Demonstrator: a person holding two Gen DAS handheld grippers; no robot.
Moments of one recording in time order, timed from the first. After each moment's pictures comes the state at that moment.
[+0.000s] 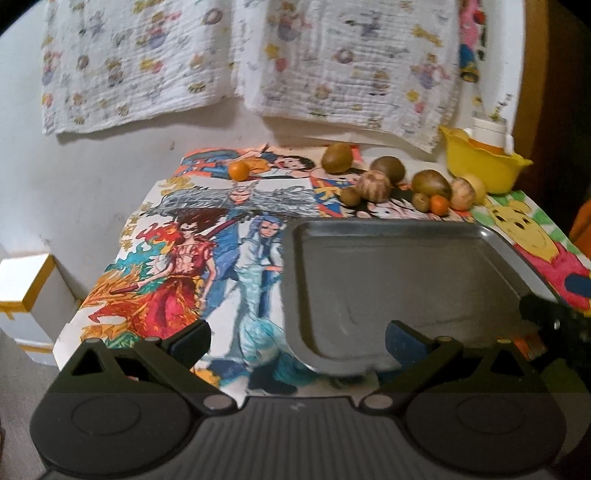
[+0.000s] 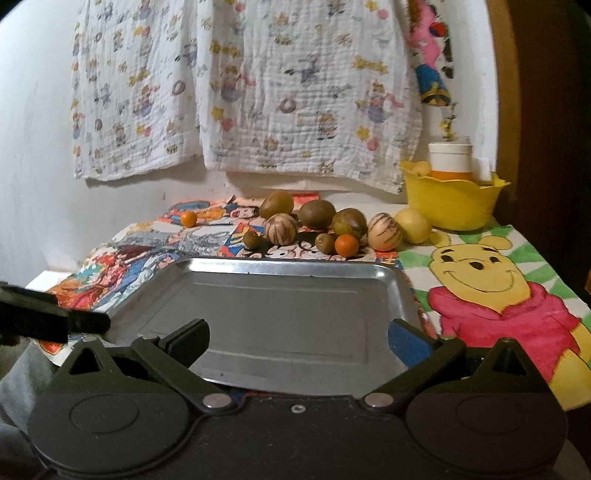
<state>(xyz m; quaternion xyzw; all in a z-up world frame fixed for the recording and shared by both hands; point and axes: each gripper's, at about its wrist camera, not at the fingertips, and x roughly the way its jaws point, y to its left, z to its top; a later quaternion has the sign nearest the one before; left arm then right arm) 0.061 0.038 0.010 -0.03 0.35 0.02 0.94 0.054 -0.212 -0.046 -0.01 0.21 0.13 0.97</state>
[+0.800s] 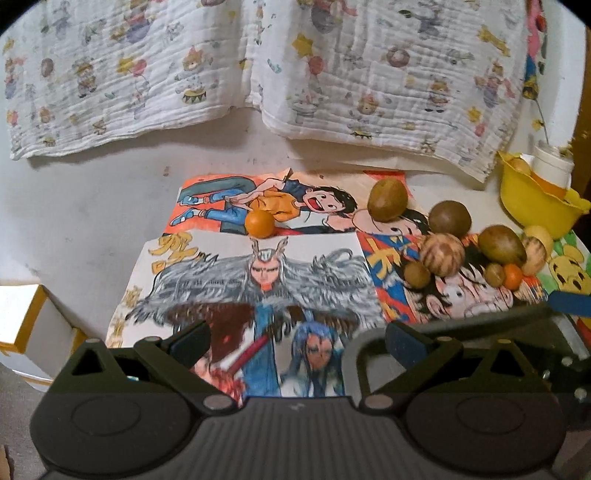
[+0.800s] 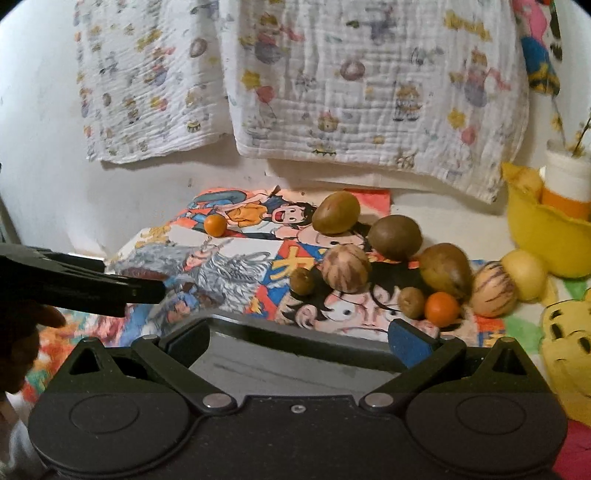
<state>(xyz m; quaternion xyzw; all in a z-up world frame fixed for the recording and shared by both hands) 0.222 0.093 0.026 -0.02 0.37 0.02 0.93 0.211 -0.137 -0.014 -0.01 0.28 0.20 0.94</state>
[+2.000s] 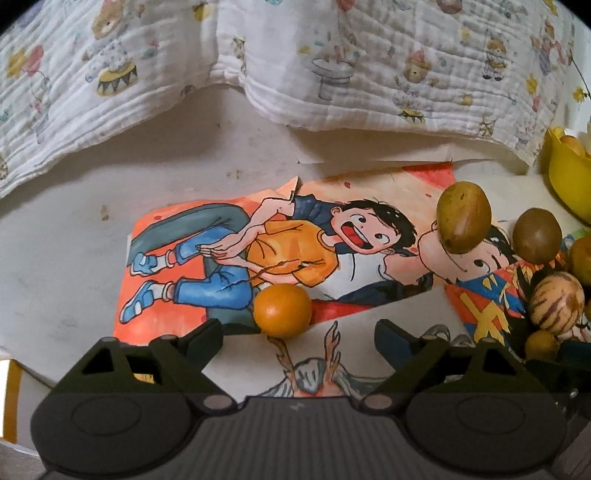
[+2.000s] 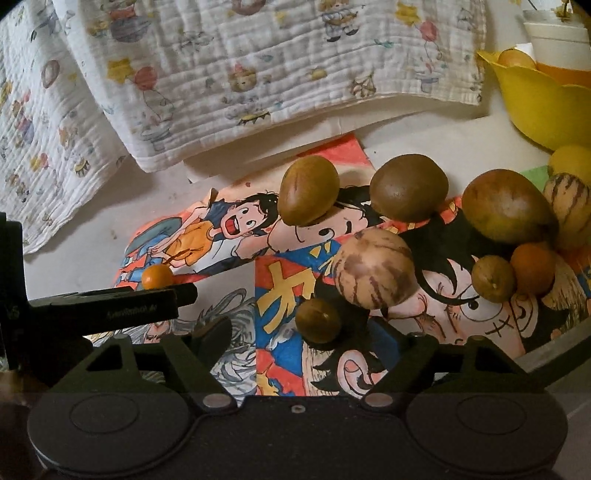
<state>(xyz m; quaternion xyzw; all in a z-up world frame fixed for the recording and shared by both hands) 0.379 0.136 -0.029 0.04 0.39 -0.03 0.92 0.319 -0.084 -0.055 0.16 0.34 0.08 0.92</state>
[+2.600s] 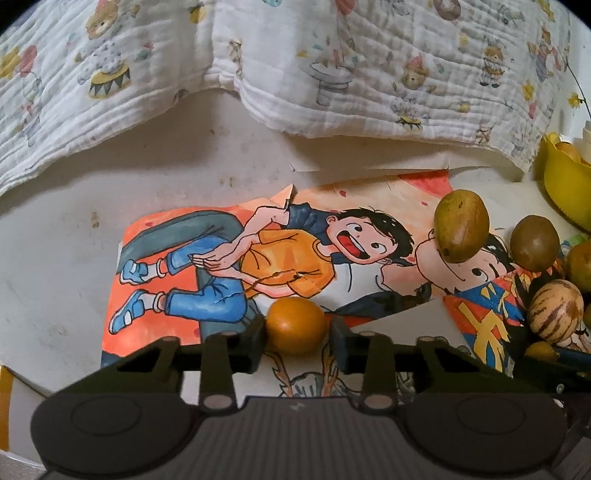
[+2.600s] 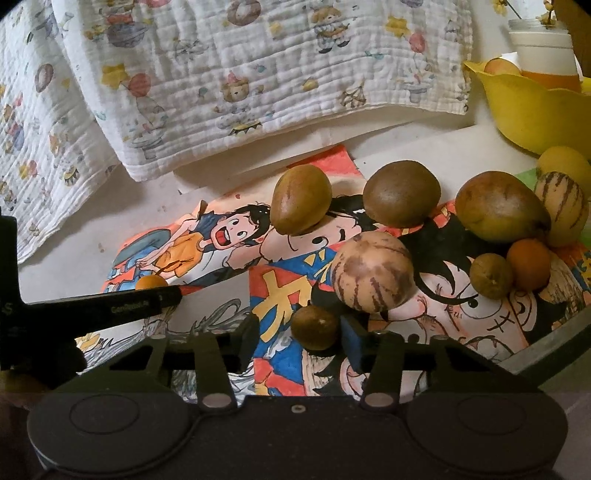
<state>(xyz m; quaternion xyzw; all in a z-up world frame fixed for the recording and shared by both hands) 0.384 0.137 -0.031 0.04 0.38 -0.04 0.92 0.315 -0.075 -0.060 0.16 0.32 0.05 0.93</state>
